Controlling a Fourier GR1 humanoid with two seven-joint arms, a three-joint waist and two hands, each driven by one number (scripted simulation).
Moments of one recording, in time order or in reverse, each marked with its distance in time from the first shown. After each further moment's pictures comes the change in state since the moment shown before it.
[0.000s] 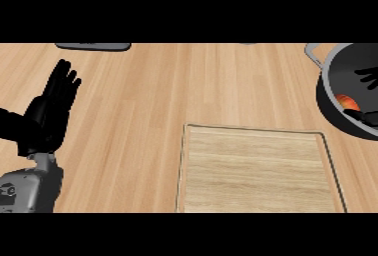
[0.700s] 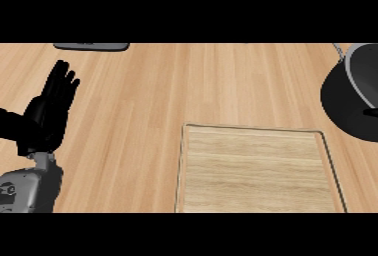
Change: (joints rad) left arm -0.001 -0.002 0.015 0.017 0.007 0.000 -0.012; right arm -0.116 -0.039 -0.179 0.216 -0.201 0.374 -0.055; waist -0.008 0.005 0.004
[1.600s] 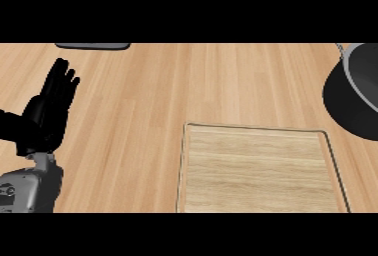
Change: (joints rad) left arm -0.002 -0.005 -0.006 -0.025 -0.005 0.006 0.010; right arm 0.063 -0.200 -0.082 0.011 -0.099 0.174 0.115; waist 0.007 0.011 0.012
